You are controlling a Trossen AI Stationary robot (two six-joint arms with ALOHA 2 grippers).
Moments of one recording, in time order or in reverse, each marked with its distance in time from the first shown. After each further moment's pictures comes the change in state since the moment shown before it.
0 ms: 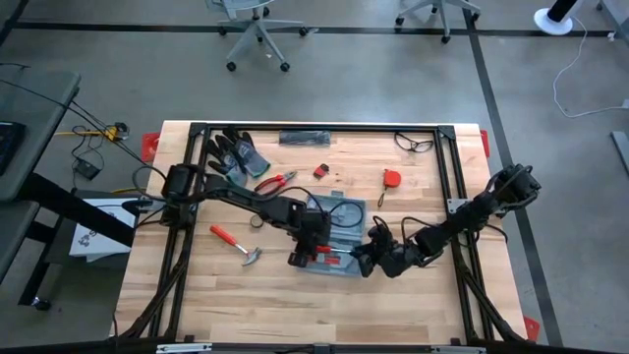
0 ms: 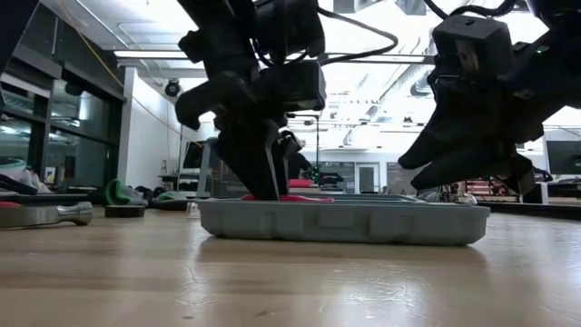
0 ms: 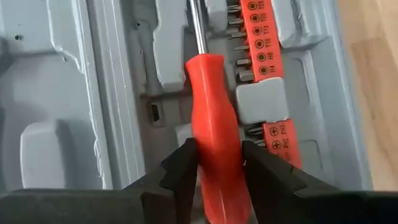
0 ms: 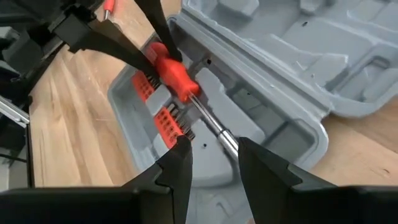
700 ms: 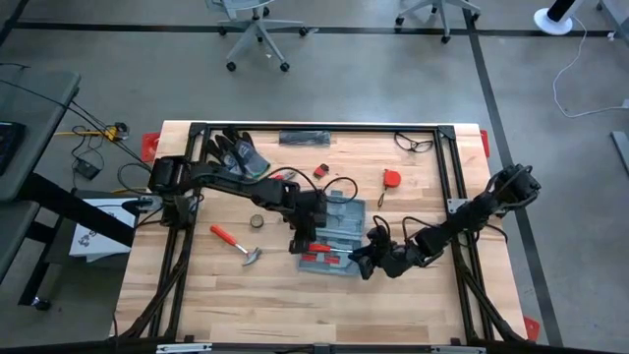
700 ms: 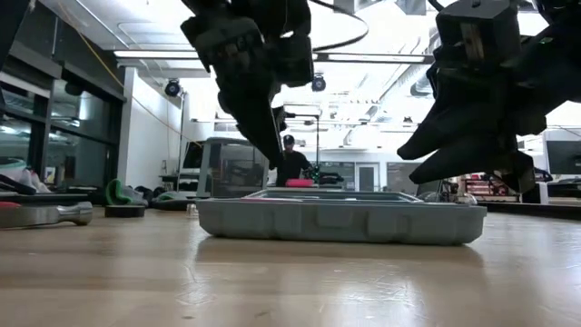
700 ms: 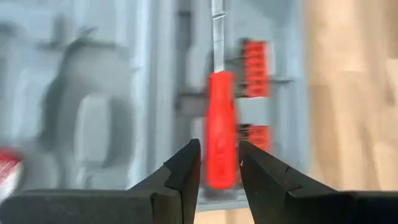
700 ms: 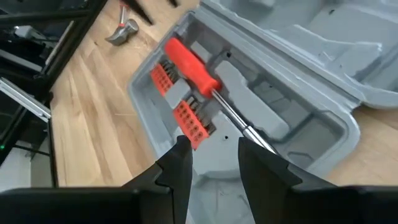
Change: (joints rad) left arm 0.080 -0.139 -0.006 -0.058 0.134 -0.141; right arm 0.010 0.000 0.000 0.050 -0.030 -0.008
